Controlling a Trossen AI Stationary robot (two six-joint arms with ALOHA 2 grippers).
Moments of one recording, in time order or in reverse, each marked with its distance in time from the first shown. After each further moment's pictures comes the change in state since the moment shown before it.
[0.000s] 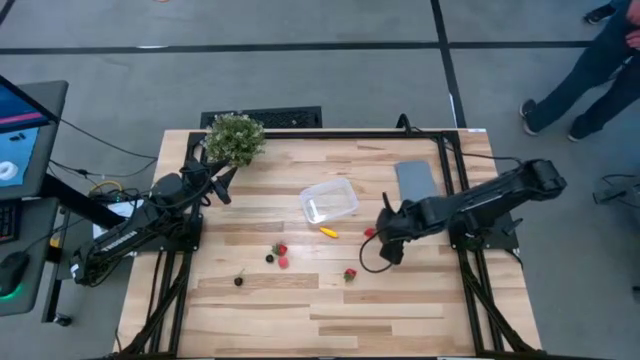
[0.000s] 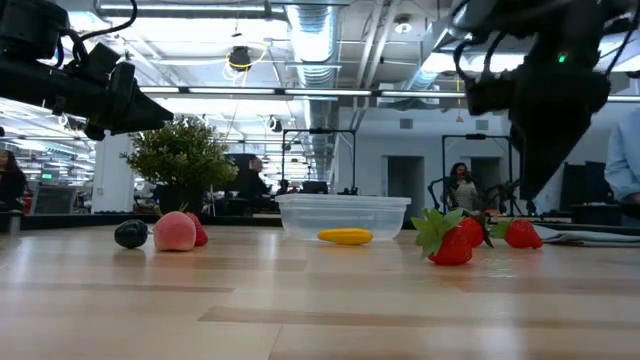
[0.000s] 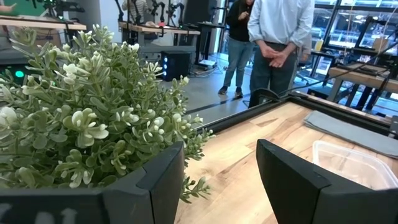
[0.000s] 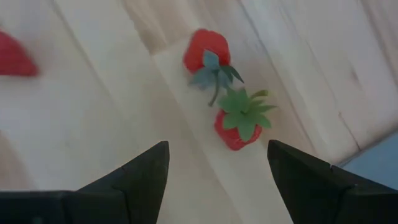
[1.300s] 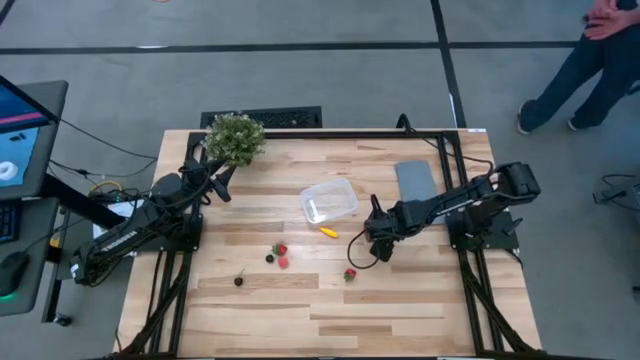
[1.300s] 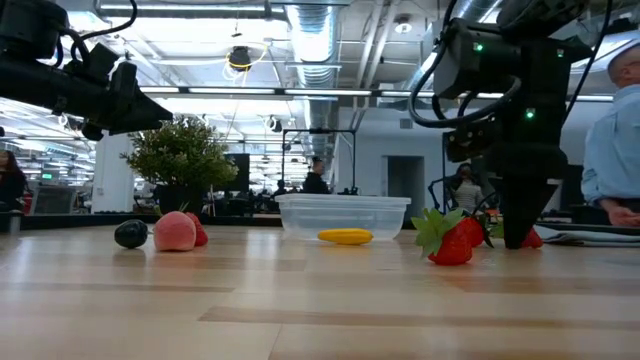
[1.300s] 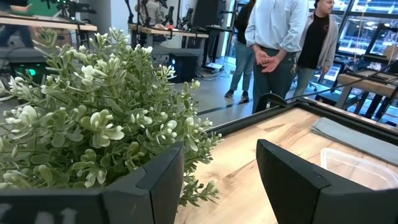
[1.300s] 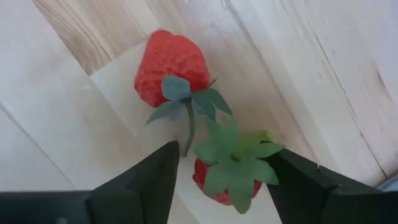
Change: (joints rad) left arm 0.000 0.000 -0.001 0.013 -0.038 -0.017; right arm -0.066 0.208 0.004 0.099 0.014 0.000
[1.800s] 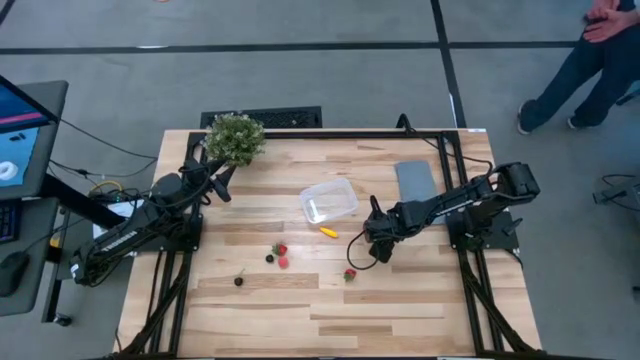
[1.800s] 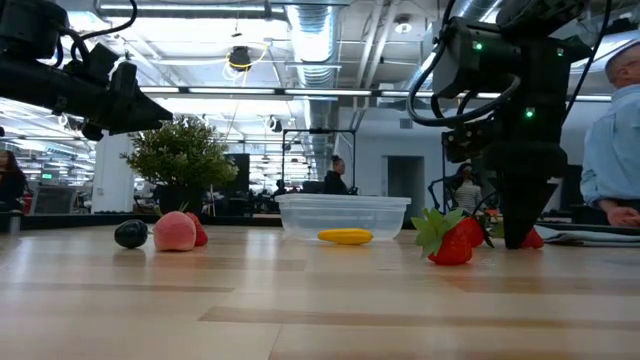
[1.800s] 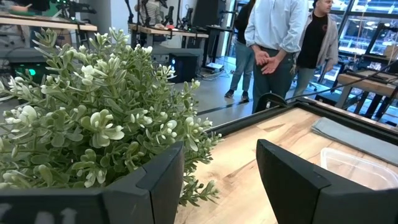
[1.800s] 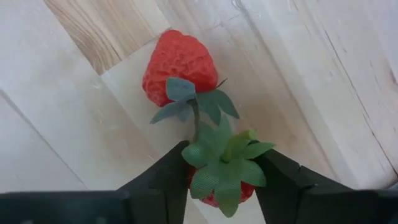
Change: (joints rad) left arm 0.000 0.000 0.000 -0.001 0.000 0.000; right arm 0.000 0.002 -0.001 -0.002 -0.006 0.010
